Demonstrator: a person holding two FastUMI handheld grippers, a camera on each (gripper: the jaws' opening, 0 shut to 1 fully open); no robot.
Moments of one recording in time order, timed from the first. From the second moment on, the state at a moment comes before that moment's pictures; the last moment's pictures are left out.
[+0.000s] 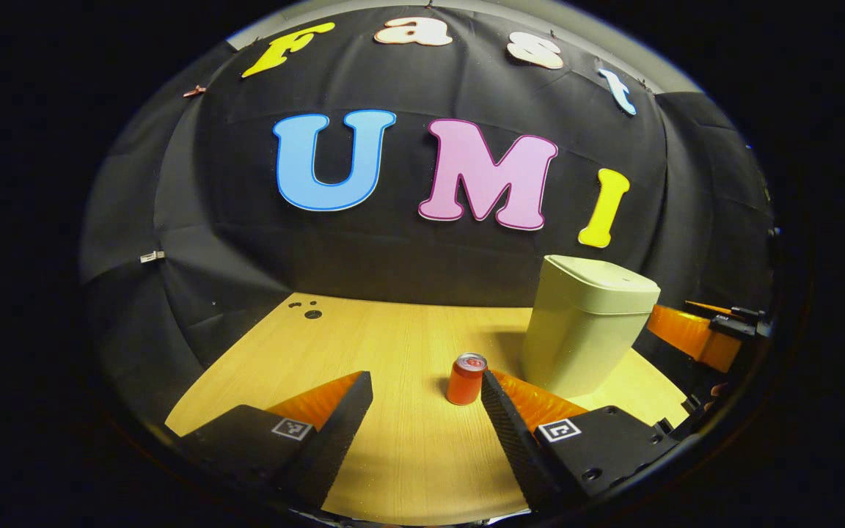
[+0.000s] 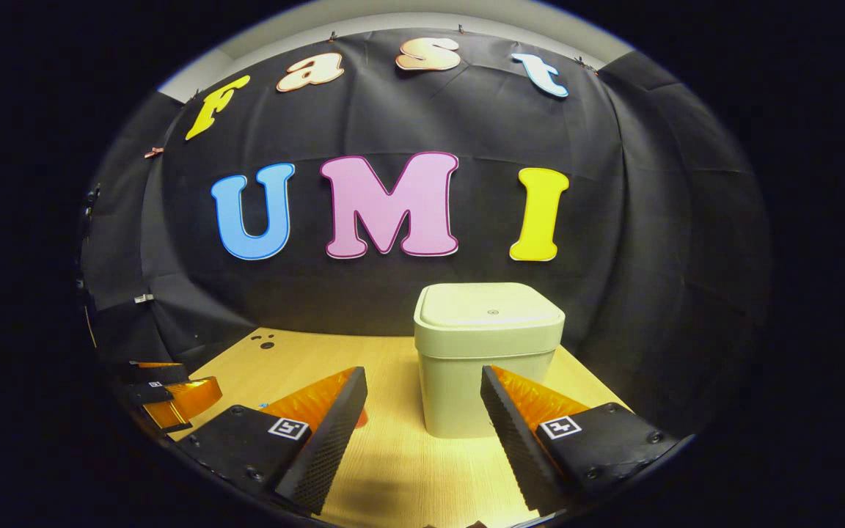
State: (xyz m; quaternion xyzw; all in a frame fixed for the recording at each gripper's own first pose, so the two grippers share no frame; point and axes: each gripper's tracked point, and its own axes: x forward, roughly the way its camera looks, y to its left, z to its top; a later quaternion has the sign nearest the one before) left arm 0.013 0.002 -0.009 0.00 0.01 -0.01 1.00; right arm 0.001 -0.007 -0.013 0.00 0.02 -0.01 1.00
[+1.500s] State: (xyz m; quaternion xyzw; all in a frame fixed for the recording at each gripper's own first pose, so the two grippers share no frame) left arm 0.010 0.002 -0.015 0.01 0.01 0.00 1.00; right arm -0.005 0.019 -0.042 0.03 0.09 0.09 0.99
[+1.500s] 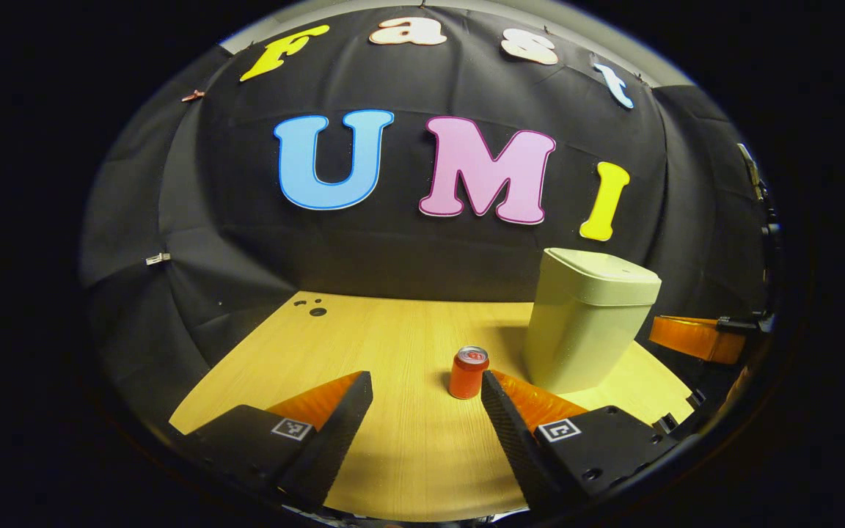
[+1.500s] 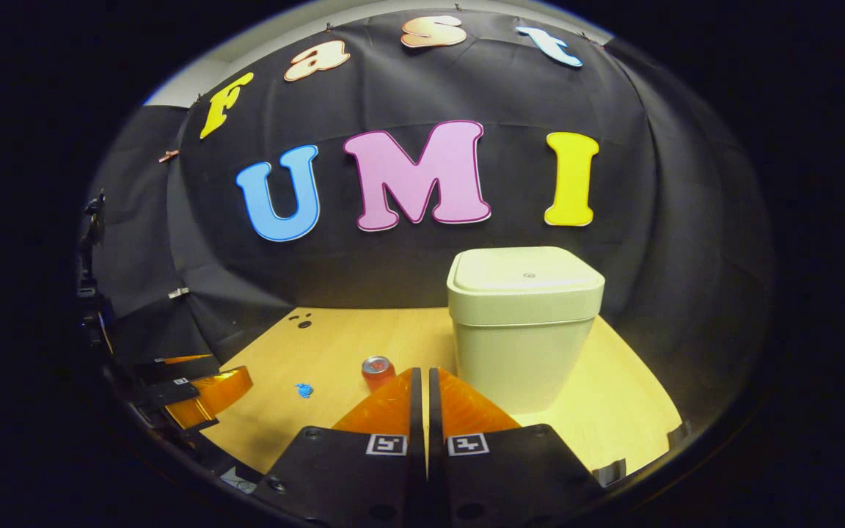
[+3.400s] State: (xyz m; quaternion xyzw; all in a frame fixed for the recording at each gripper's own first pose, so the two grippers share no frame) left arm 0.046 0.003 -0.041 -0.01 0.03 0.10 0.99; right arm 0.164 -0.096 0.012 -0.03 0.04 0.03 1.00
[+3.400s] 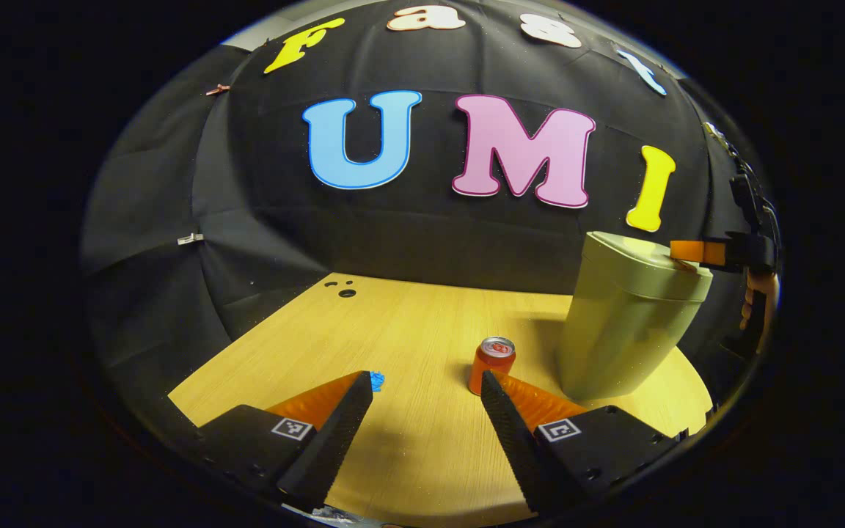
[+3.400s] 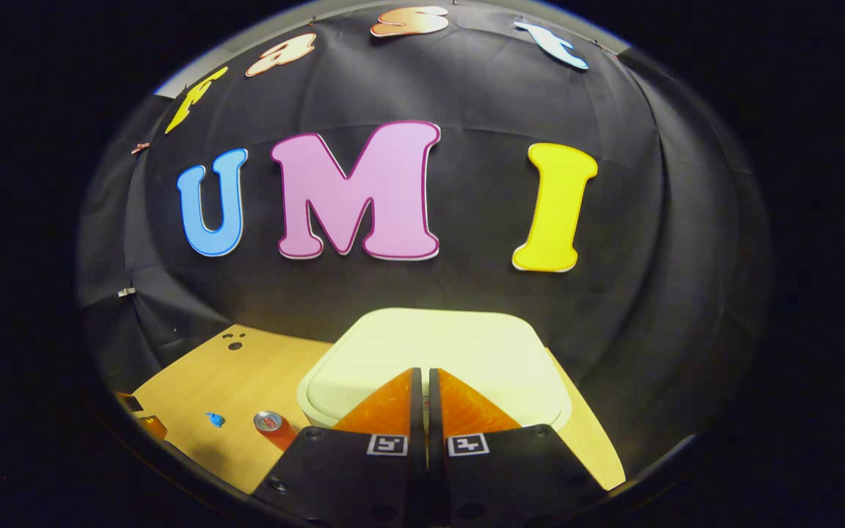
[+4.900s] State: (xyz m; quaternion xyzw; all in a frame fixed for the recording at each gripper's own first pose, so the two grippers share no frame) left arm 0.031 -0.027 -0.056 0.00 0.04 0.10 0.99; right arm 0.146 -0.090 0.040 -0.03 0.00 0.06 1.00
